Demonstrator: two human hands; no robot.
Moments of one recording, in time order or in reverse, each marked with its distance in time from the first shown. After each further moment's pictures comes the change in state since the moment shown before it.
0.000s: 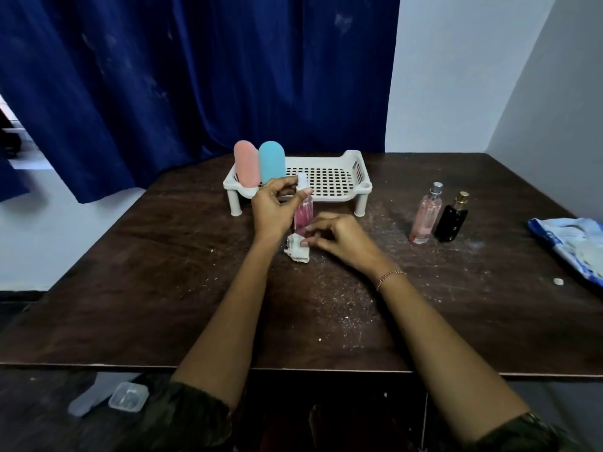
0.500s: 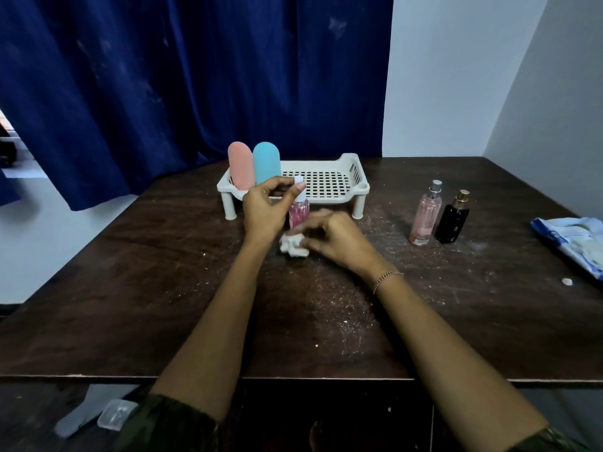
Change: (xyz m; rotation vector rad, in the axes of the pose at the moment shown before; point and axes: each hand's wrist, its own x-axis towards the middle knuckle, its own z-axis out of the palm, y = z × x) left_hand 0.004 -0.004 -0.003 -0.021 -0.030 0.097; right_hand 0.005 -0.008 -0.002 -0.108 0.004 -0.054
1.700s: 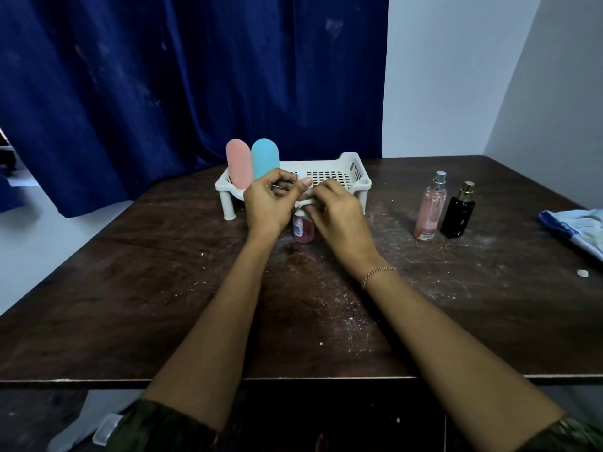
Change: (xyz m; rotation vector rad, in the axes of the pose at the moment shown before) left_hand 0.001 -0.001 0.006 -0.011 0.023 0.028; right_hand 0.006 -0.011 0.011 -0.193 0.486 -0.025
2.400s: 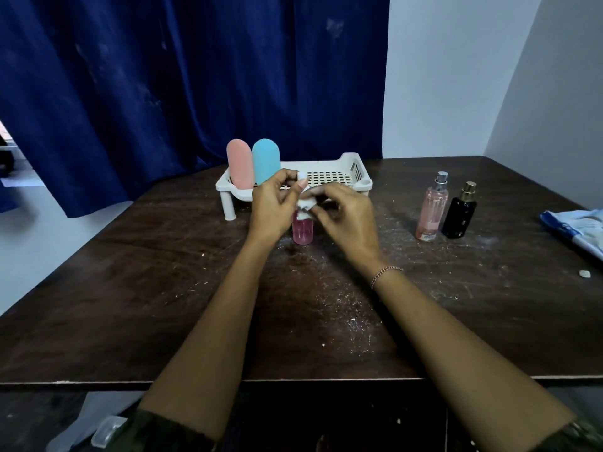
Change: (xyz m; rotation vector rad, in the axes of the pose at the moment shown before) left_hand -0.007 0.004 -0.004 0.067 -0.176 0.084; right_hand -0.002 0.006 -0.005 0.148 0.059 0.038
